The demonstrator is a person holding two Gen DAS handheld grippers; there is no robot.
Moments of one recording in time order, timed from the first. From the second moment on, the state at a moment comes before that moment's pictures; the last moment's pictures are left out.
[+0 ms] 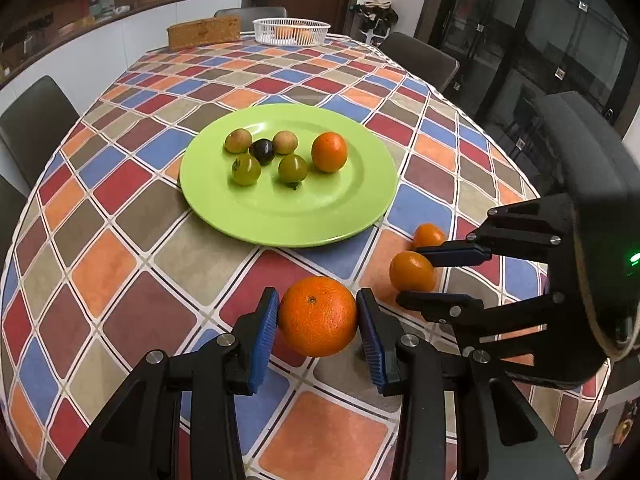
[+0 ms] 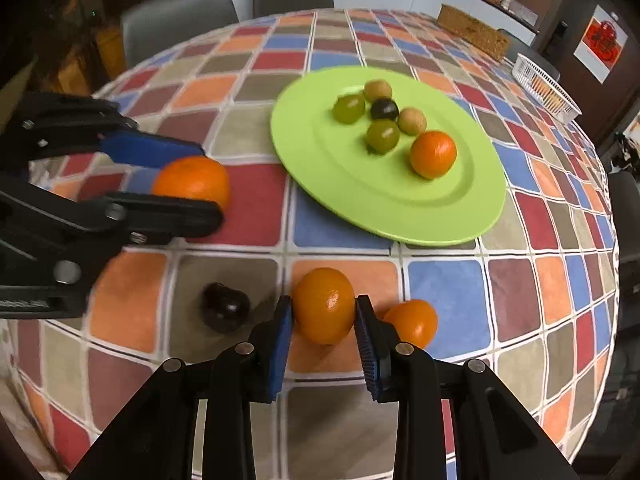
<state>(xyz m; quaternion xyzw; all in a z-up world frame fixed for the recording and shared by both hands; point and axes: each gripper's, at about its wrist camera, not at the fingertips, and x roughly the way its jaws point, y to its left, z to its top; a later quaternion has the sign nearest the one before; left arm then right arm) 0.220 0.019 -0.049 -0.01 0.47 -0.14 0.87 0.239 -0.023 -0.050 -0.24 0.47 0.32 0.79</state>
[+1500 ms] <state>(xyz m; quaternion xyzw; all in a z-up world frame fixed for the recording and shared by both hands) 0.315 0.016 -0.056 0.01 0.45 -0.12 0.89 0.343 -0.046 -0.040 -0.08 0.46 0.27 0.84</state>
